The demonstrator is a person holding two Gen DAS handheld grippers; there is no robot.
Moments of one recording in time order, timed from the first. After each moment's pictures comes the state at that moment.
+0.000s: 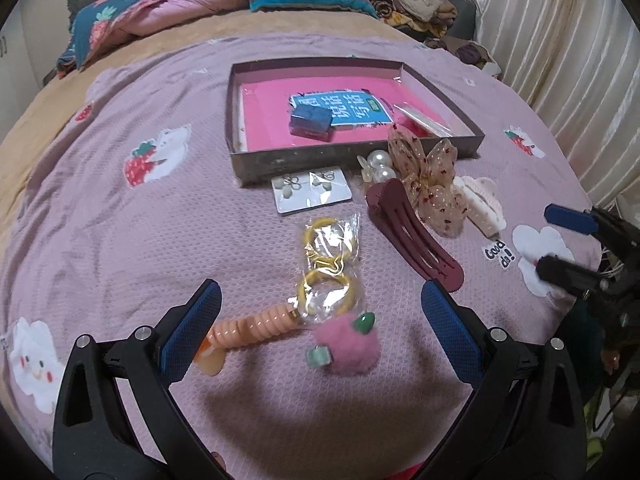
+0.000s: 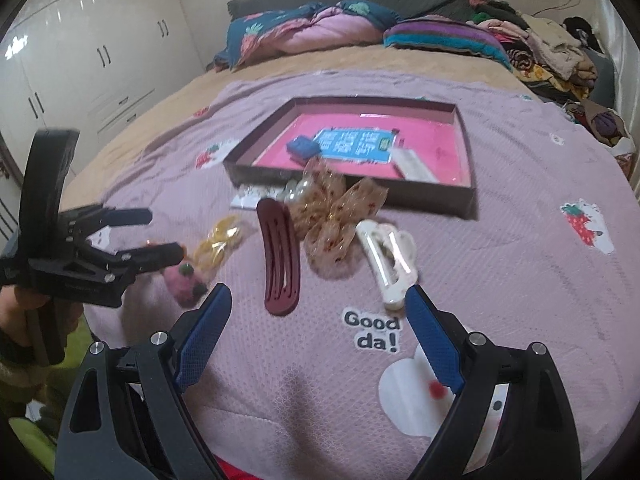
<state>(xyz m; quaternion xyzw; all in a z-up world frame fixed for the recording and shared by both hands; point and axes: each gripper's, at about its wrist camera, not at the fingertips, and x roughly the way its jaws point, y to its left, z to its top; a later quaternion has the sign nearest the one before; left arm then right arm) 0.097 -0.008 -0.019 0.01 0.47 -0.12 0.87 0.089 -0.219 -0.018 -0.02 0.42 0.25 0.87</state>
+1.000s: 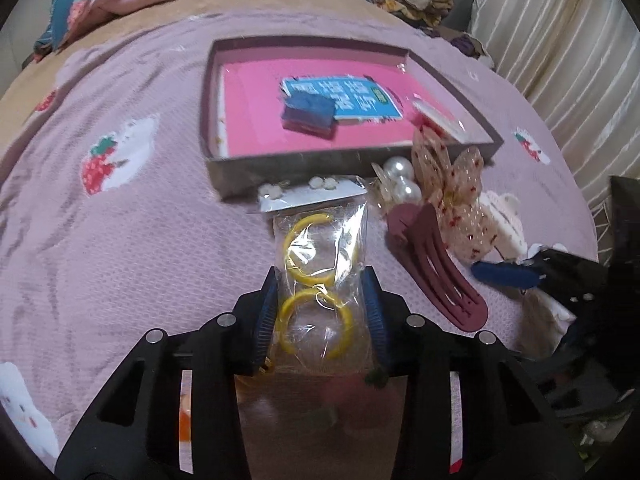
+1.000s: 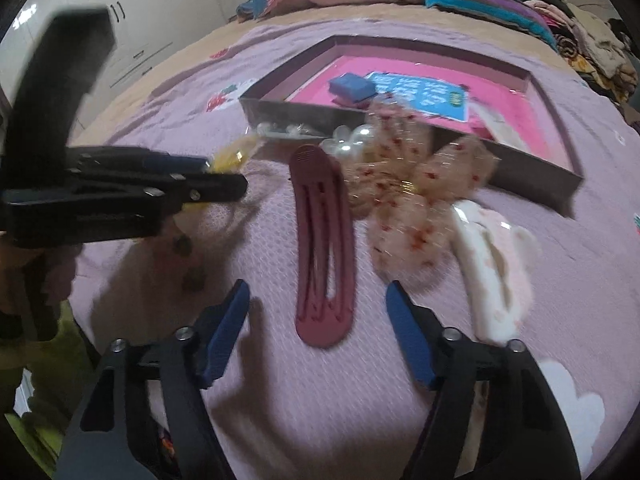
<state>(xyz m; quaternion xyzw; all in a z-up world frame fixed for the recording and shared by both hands) 0.144 0.005 -0.041 -0.01 0.50 -0.15 0.86 0.130 -0.152 -0.074 -0.06 0.48 0.28 0.83</state>
